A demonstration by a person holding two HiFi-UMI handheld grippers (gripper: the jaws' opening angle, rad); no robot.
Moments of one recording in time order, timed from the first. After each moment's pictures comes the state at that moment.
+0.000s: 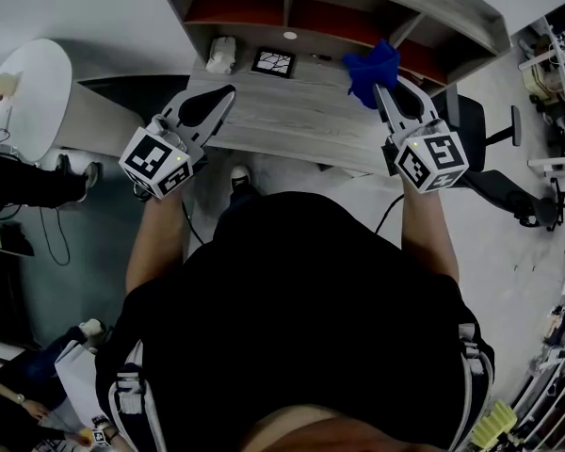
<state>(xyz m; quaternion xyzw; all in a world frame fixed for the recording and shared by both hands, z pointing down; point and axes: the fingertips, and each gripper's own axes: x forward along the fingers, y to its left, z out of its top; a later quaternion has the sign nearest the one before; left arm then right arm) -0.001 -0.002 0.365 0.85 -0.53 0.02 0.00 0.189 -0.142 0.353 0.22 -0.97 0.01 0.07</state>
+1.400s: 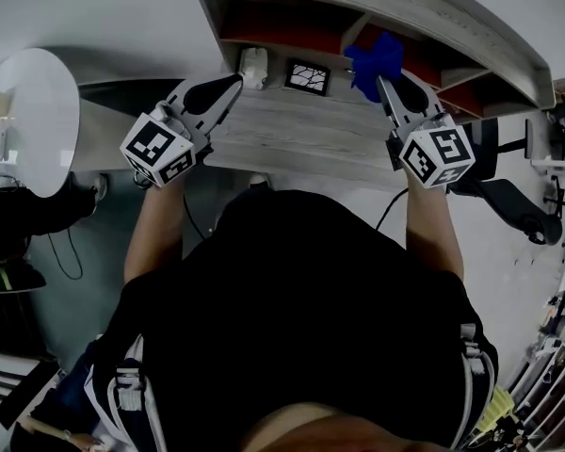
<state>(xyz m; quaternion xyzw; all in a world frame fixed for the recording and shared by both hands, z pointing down) -0.191 -0.073 0.392 0.86 -0.50 0.01 0.03 -0.007 -0.199 0.375 0.23 -0.97 0.03 0.10</state>
